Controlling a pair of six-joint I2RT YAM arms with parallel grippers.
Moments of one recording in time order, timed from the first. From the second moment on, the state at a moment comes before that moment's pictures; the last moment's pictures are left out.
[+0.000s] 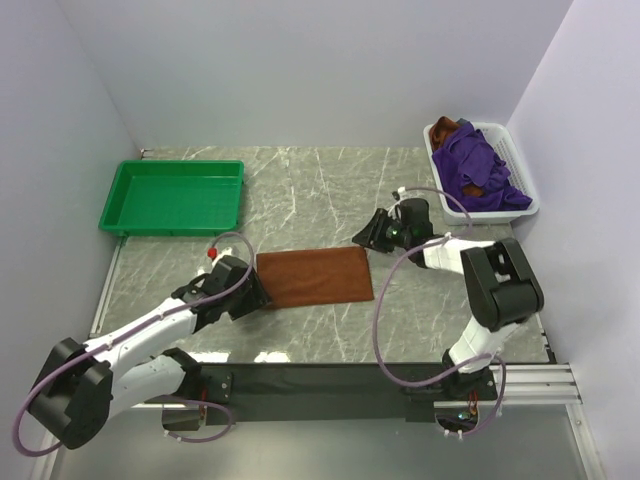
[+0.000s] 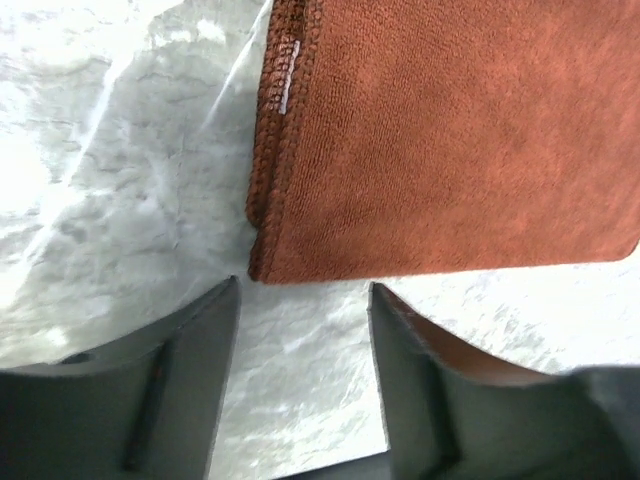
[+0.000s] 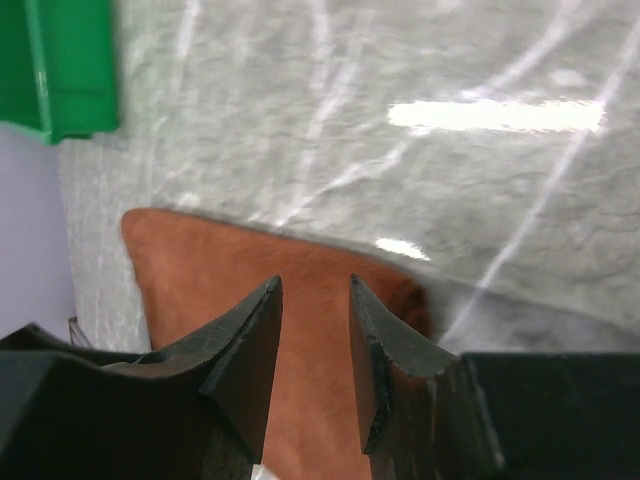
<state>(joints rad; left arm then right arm) -0.58 1.03 0.43 -0.30 -0.06 -0.96 0.26 1.73 0.77 0.31 -0.45 0.69</state>
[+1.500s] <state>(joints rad) -0.45 1.59 0.99 -0.16 -0.03 -0.77 0.72 1.48 0.68 0.13 -0.36 0.57</state>
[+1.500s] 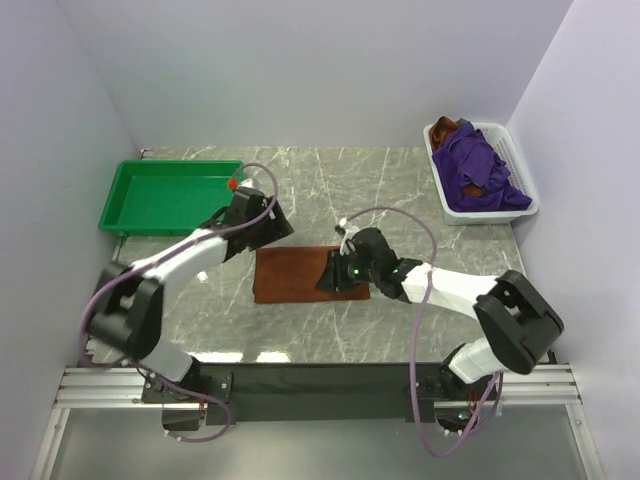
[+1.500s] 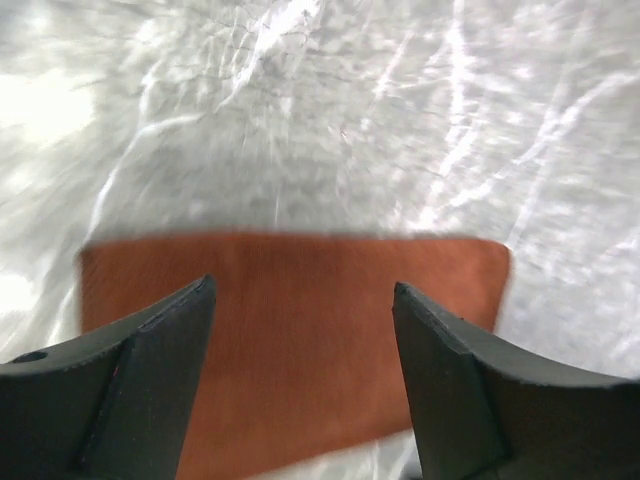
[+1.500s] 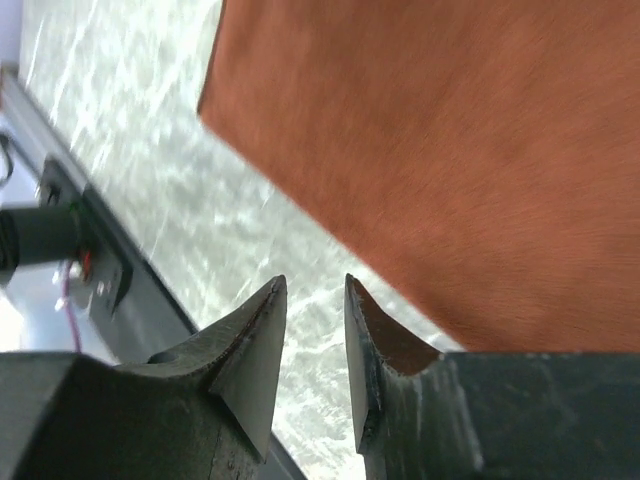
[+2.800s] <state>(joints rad) -0.72 1.13 0.49 -0.17 -0.10 -1.19 0.56 1.41 0.85 -0.21 -0.01 0.38</state>
